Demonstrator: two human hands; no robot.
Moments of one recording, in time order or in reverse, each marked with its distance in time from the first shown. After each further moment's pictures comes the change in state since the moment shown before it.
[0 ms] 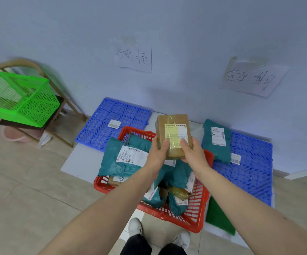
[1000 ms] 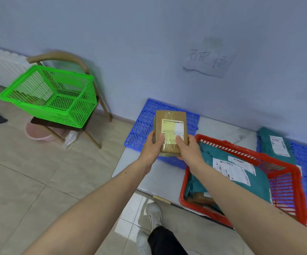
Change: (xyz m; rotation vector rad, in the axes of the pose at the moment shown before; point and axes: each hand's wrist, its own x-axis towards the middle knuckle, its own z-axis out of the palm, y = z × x) left_hand 0.075 0.005 -0.383 0.034 0.001 -0.016; right_hand -0.004 -0.062 0.378 -0.053 0.034 0.012
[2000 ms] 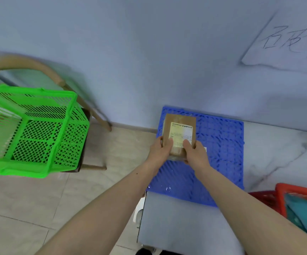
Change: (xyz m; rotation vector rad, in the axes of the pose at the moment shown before) left_hand 0.343 0.005 -0.109 0.108 -0.156 -0.104; right_hand 0.295 0.024 0.188 0.028 0.145 0.301
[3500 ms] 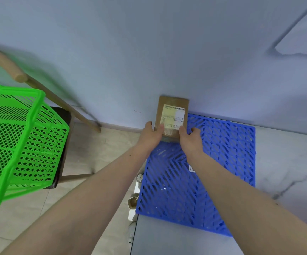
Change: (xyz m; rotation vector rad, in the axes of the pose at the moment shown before) left_hand 0.146 0.002 -0.008 0.164 0.059 -0.064; right_hand 0.120 -0.020 0.034 -0.040 0.100 0.033
